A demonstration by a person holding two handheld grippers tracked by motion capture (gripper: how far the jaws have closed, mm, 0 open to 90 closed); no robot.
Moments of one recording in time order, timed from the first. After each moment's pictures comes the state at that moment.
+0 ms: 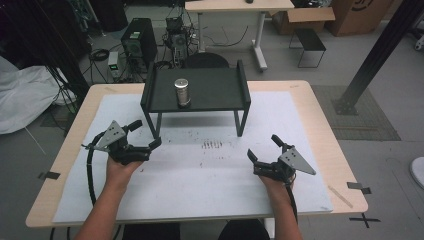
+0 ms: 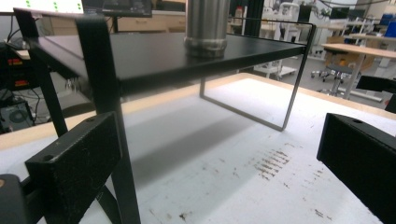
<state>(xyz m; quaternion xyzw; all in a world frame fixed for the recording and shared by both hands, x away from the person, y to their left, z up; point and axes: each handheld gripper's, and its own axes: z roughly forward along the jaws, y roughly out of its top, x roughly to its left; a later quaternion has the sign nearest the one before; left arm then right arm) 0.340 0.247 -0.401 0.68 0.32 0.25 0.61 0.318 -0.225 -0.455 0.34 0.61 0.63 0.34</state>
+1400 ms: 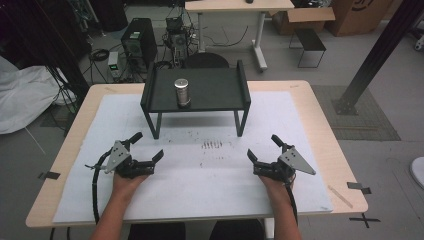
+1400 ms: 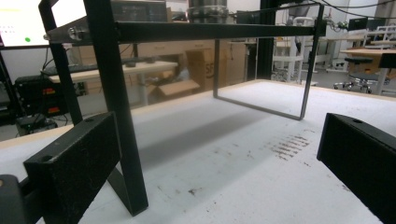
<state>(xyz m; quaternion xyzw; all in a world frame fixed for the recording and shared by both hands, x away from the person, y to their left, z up) 0.321 0.243 -0.453 0.65 0.31 0.31 0.62 0.318 -0.225 -0.455 0.34 0.61 0.63 0.34</state>
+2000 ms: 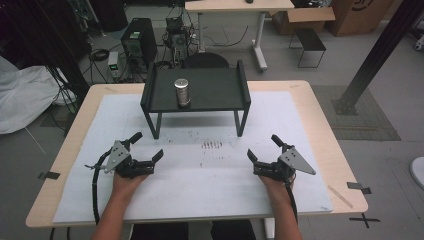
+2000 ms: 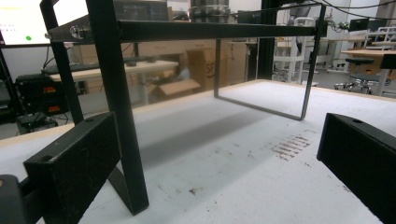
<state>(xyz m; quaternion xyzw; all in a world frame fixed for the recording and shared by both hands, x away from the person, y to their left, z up) 0.321 0.242 -0.453 0.65 0.31 0.32 0.62 0.318 -0.225 -0.456 0.34 0.61 0.63 0.34</state>
